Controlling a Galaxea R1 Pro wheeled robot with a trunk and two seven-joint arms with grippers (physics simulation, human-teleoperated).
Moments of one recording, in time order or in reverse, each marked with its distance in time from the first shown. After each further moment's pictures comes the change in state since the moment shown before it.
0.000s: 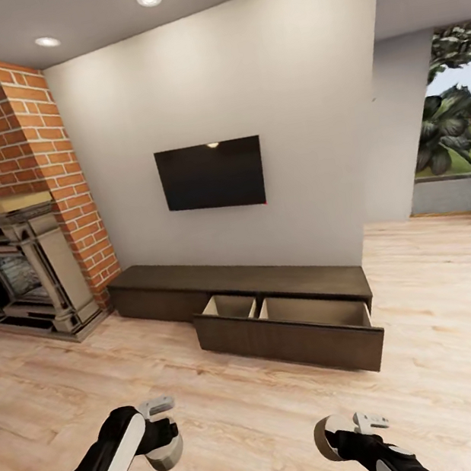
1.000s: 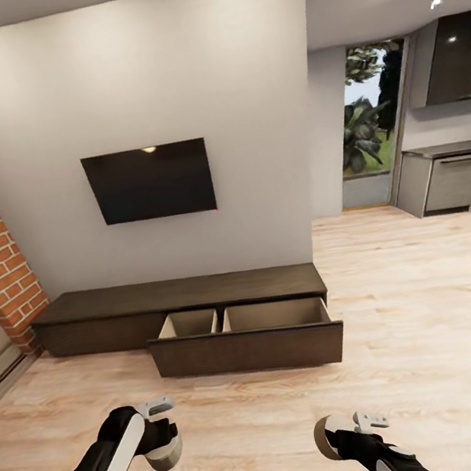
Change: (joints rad) left arm 0.000 0.002 0.000 0.000 0.000 0.000 0.000; right arm 0.000 0.000 0.000 0.001 0.000 -0.008 0.000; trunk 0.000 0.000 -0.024
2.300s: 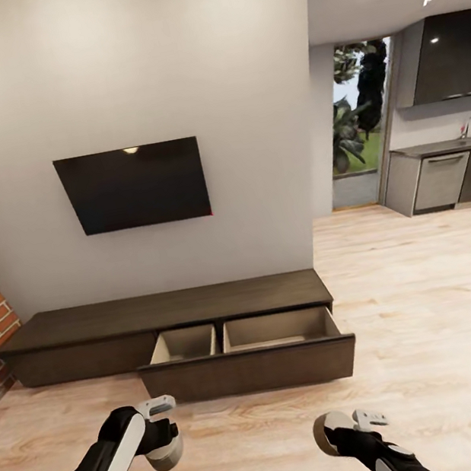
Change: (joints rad) left arm 0.001 -0.002 0.000 -0.002 0.000 0.000 0.000; right arm 0.000 0.000 0.004 -0.008 0.001 -0.016 -0.002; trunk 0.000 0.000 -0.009
